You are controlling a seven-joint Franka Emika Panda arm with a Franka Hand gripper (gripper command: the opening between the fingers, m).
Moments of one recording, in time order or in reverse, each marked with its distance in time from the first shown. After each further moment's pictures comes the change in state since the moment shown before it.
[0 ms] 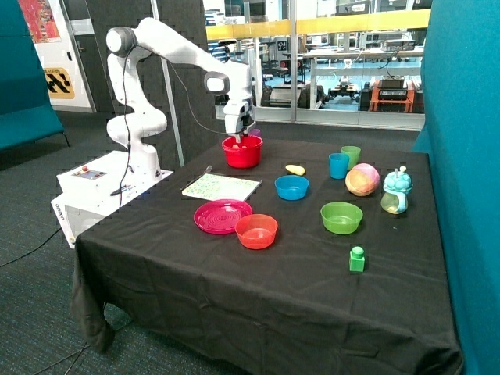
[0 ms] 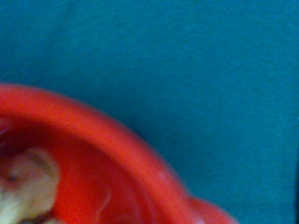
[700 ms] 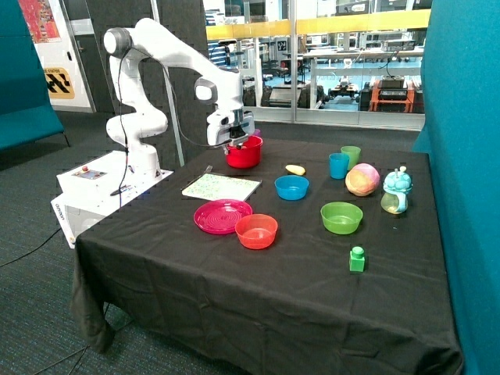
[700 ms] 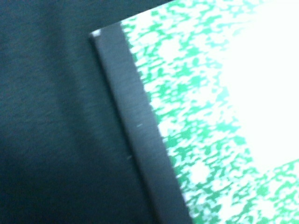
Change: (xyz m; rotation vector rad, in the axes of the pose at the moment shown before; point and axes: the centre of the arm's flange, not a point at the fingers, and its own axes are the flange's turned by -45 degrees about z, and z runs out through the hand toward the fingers) arm 0.007 0.100 0.013 -0.001 -0.004 0.371
